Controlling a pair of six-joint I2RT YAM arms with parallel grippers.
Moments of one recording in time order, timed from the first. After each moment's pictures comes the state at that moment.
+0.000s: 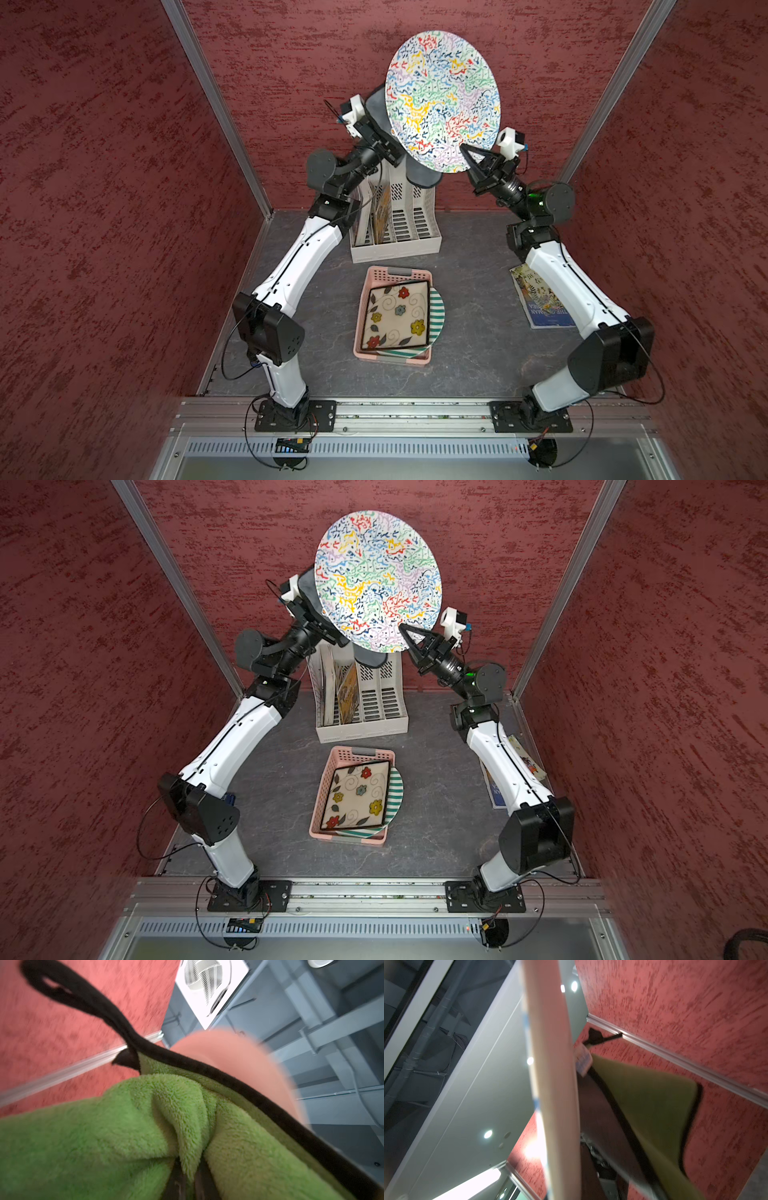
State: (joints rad) left arm -0.41 1.79 2.01 0.59 0.48 -1.70; right arm 0.29 1.54 1.46 0.87 -0.74 1.74
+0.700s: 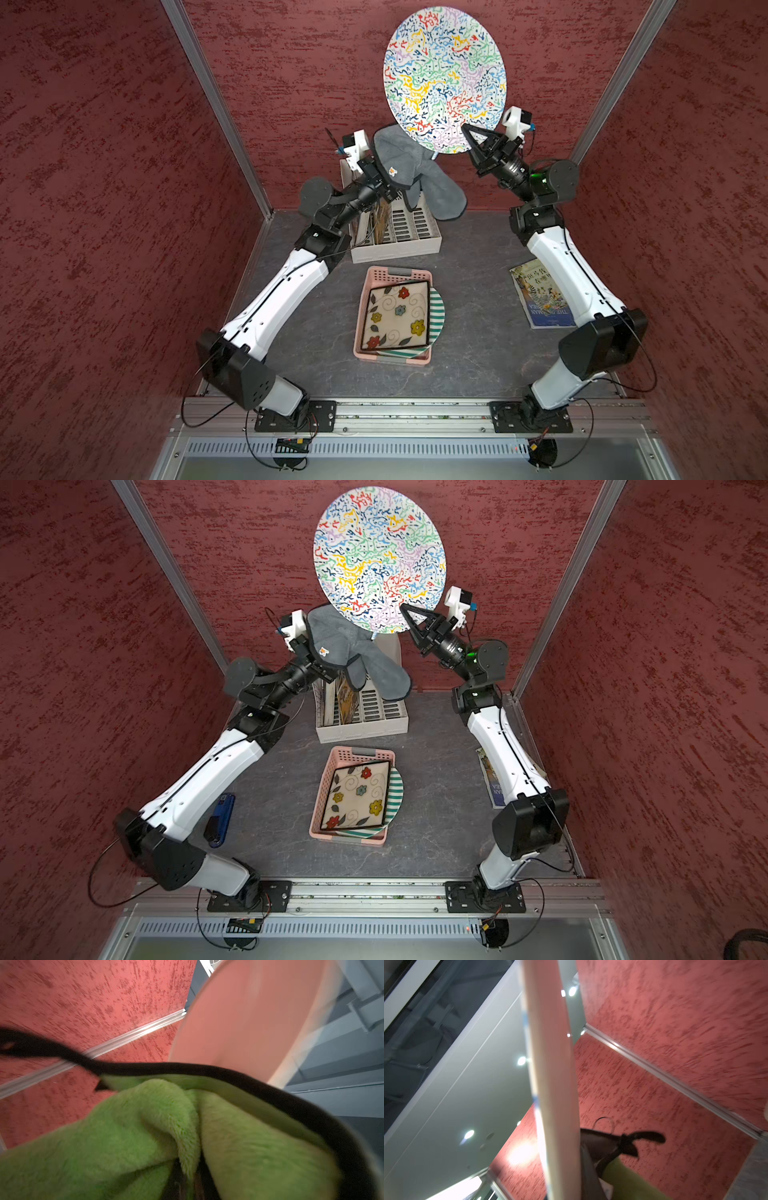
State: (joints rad) left arm -0.49 1.42 1.57 0.34 0.50 -1.40; right arm 0.21 1.63 1.69 0.59 -0.69 1.59
